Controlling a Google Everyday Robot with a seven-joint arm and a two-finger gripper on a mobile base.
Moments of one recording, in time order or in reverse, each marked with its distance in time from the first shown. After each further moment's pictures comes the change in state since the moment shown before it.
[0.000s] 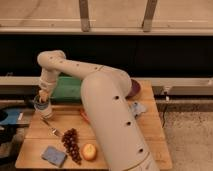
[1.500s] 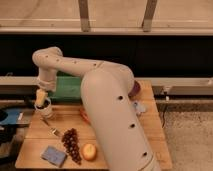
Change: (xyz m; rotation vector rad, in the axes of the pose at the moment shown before) arm 0.009 0.004 -0.016 0.086 0.050 0.020
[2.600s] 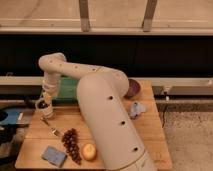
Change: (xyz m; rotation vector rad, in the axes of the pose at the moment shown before) arm 0.007 -0.025 0.041 -0.030 0.015 0.046
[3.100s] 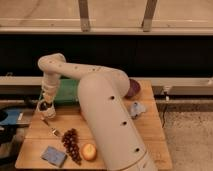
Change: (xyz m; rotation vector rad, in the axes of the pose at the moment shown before) arm -0.001 0.005 -0.003 0.008 -0.010 -0.006
